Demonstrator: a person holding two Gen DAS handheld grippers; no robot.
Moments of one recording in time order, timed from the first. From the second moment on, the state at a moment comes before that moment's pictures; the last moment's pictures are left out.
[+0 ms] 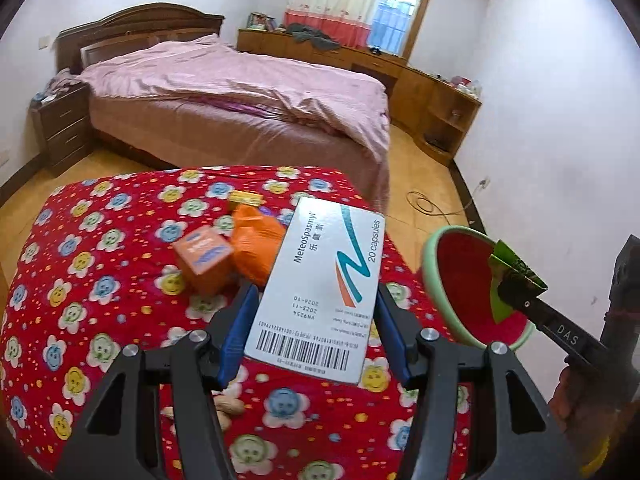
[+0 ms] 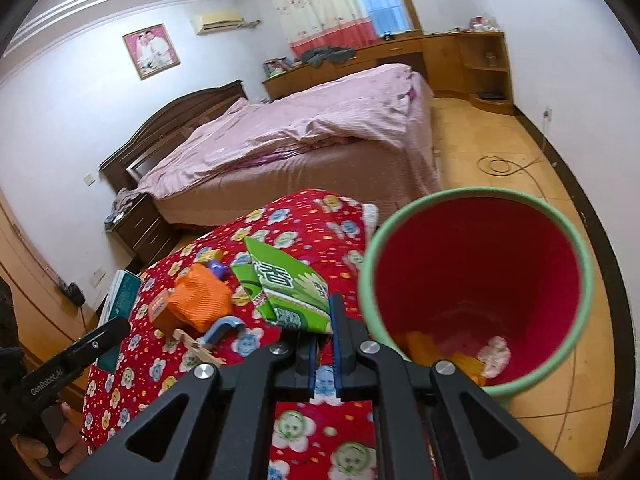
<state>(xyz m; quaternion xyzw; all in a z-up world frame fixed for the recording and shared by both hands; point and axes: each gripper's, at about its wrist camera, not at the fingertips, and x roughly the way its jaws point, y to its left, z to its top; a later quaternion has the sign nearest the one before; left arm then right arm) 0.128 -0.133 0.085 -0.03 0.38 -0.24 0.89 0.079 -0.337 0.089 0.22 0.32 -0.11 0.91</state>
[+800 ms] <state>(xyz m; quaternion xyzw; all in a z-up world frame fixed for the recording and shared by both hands) 0.109 -0.245 0.069 0.04 0.39 -0.32 0.86 0.012 -0.409 0.073 0.27 0.30 -0.19 0.90</state>
